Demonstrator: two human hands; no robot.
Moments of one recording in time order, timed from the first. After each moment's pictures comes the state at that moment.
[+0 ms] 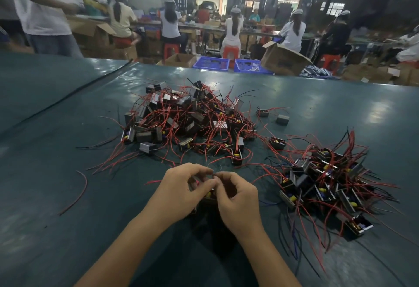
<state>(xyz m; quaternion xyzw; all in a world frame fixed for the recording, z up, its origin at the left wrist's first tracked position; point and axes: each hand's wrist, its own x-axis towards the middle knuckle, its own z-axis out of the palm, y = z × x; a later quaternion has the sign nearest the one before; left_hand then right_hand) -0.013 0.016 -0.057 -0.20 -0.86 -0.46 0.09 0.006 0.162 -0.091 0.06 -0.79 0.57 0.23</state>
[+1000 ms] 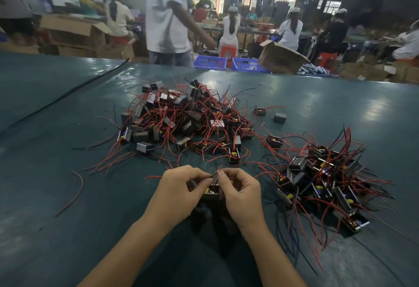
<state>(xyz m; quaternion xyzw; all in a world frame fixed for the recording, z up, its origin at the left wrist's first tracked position) -0.013 0.021 -0.065 -0.22 -0.85 -0.45 0.16 0.001 0.167 -0.083 -0.02 -0.70 0.70 0.18</state>
